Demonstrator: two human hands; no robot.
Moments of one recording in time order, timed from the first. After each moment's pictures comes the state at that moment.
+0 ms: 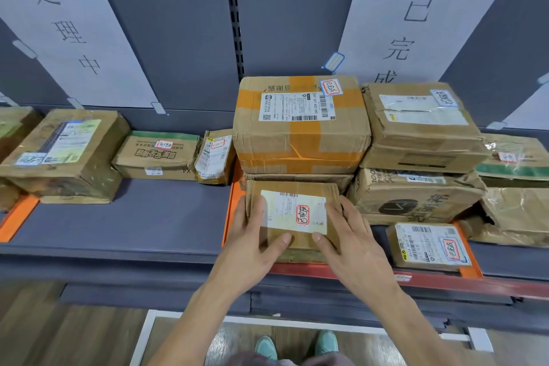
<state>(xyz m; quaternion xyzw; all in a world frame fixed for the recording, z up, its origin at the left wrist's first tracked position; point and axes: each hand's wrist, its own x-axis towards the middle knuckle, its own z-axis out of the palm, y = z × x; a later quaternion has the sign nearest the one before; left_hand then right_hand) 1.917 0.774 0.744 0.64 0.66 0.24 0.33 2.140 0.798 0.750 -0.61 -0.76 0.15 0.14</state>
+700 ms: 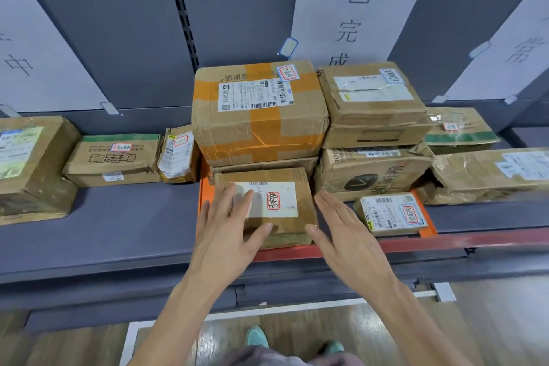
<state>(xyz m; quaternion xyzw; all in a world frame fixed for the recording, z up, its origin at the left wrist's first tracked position) 1.929 0.775 0.768 0.72 0.65 0.16 0.18 2.168 0.769 0.768 -0.63 -0.75 0.18 0.13</state>
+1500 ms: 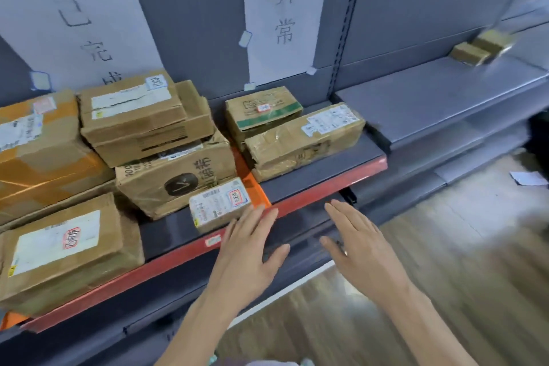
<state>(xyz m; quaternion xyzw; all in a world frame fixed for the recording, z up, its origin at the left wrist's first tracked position) 2.254 0.705 0.775 0.85 0.45 0.11 0.24 2.474 0.623 0.779 -0.77 -0.61 0.12 0.14</state>
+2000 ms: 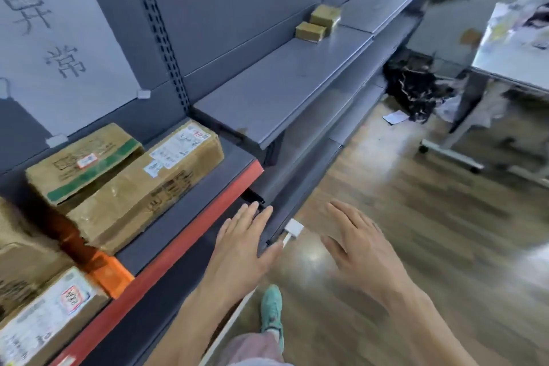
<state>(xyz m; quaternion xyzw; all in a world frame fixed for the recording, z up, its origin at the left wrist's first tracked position) 2.492 0.701 0.772 0.93 0.26 0.00 0.28 2.653 0.519 0.771 -0.89 -0.43 0.10 0.15</state>
